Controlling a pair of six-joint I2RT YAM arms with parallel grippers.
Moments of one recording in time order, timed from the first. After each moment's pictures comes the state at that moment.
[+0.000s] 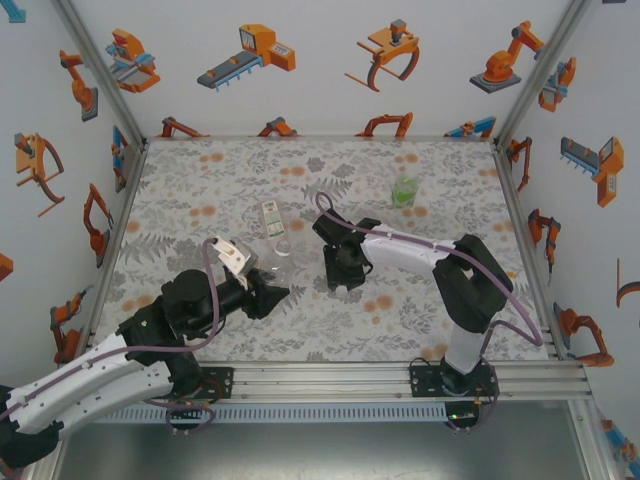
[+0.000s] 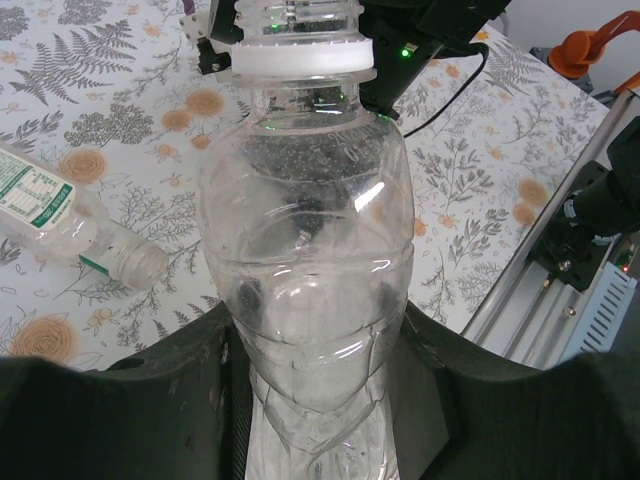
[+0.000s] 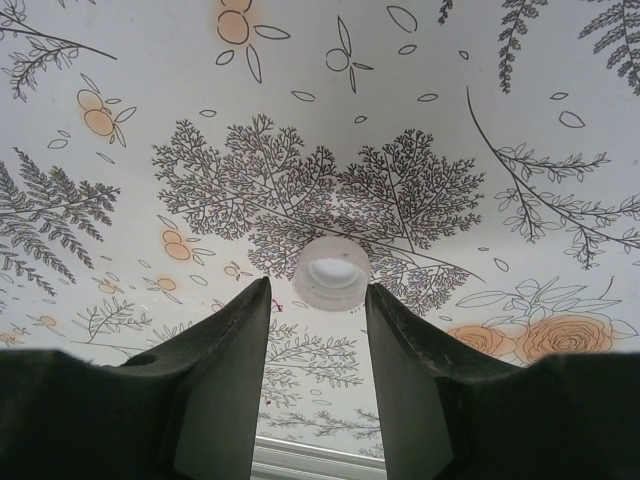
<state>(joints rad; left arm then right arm) -1.04 0.53 0.55 -0.22 -0.09 -0.21 0.82 1.80 1.20 -0.72 0.02 0.66</state>
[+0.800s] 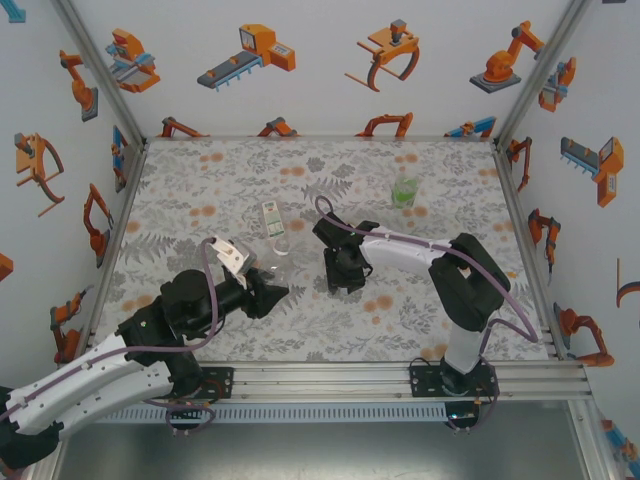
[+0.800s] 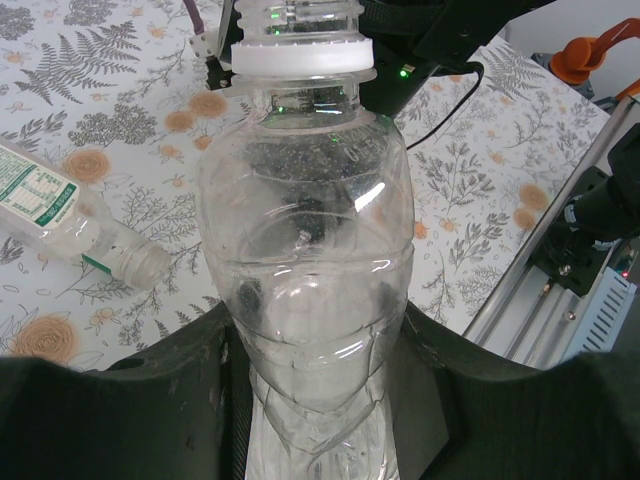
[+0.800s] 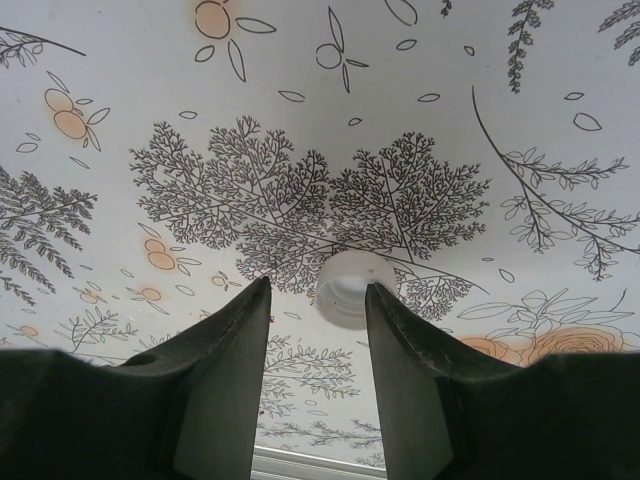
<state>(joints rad) -1.03 0.53 0.55 -0.22 -0.09 -0.22 0.82 1.81 1.17 -0.69 0.01 0.66</state>
